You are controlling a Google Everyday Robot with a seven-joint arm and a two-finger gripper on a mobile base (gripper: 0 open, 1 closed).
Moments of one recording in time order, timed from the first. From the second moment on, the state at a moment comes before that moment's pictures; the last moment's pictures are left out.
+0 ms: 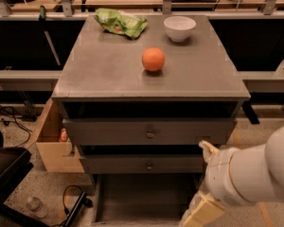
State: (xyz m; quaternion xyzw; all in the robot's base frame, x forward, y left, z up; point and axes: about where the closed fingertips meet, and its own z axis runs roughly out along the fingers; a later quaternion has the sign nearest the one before) arm 0.344 -0.120 0.779 -0.55 0.80 0.07 0.25
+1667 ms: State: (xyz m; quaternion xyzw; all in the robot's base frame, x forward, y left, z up) arm 0.383 -0.175 0.572 -0.58 0.75 0.05 0.32
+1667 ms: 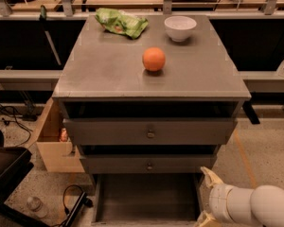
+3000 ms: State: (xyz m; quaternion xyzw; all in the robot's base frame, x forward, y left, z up) arm 0.308 -0.178 0.398 -0.66 0.70 0.06 0.25
